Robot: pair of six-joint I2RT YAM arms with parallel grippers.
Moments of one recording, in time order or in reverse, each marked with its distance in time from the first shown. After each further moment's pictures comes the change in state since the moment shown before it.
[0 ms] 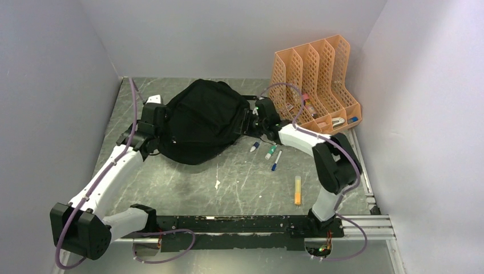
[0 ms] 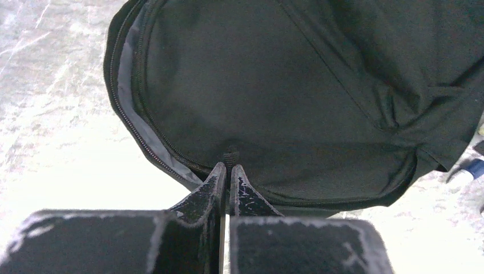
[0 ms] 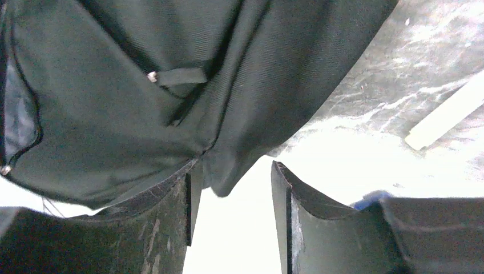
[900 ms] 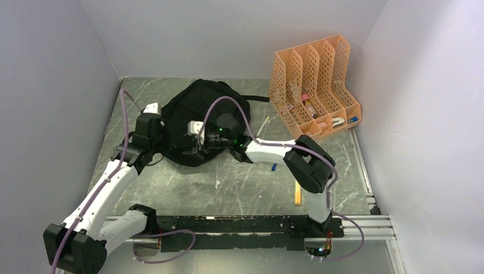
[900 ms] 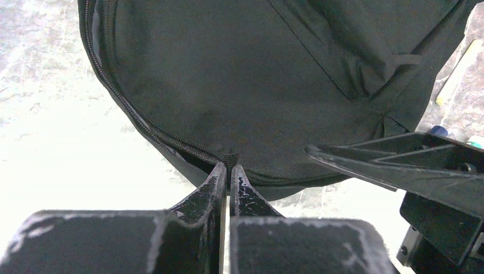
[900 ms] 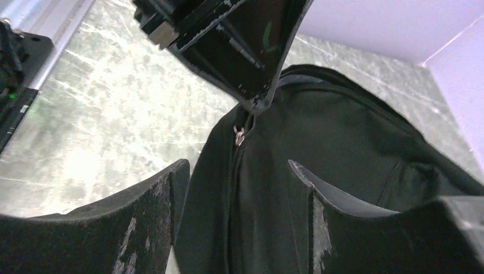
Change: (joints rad) left arm 0.003 -0.152 -0.113 0.033 0.117 -0.013; right arm 0.375 0.112 0.046 0.640 -0.431 -1.014
